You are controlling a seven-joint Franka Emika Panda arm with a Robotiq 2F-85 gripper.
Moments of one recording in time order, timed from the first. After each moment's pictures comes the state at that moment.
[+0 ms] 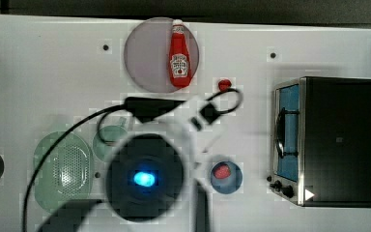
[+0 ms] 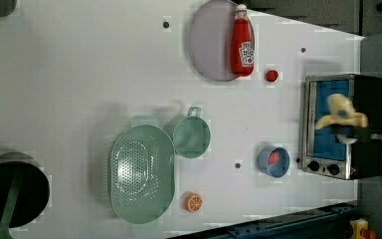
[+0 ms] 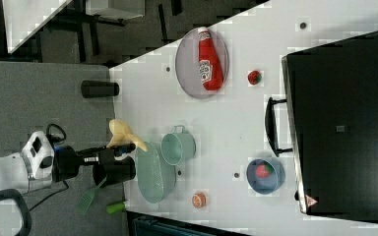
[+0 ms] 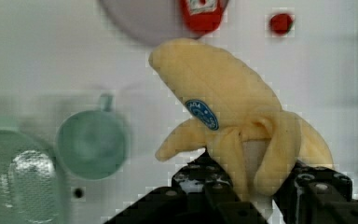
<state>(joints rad) 0.03 -0.30 0.12 -2.17 0.01 0.33 -0.57</state>
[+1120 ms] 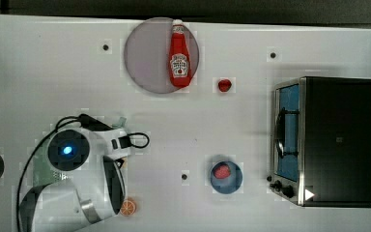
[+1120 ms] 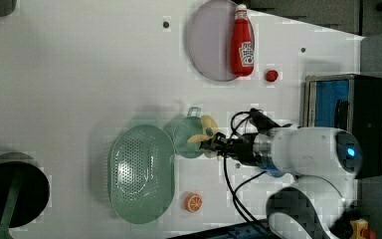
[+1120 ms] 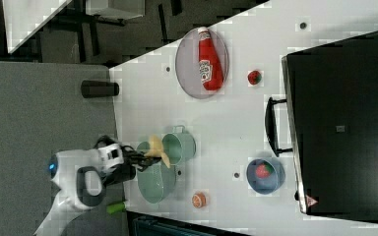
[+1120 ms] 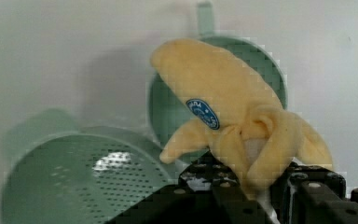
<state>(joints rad) 0.07 0.09 0.40 -2.39 0.14 0.84 0.06</state>
